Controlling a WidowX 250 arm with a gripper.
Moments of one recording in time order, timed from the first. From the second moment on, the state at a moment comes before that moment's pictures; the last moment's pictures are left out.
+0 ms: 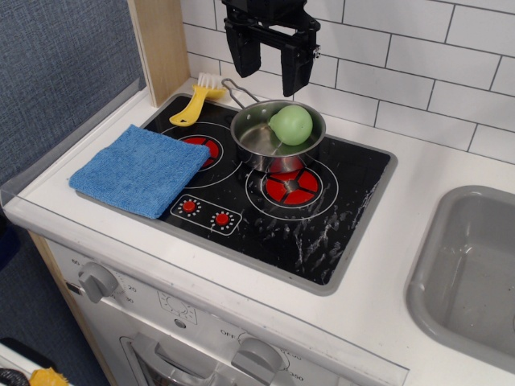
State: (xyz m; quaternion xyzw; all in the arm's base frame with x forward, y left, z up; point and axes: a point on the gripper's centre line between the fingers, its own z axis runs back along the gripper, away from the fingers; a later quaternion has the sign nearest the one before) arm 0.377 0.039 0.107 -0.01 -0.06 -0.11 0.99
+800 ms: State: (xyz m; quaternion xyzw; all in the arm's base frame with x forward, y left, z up) arm 0.344 0.073 0.098 0.04 -0.06 -0.08 0.99
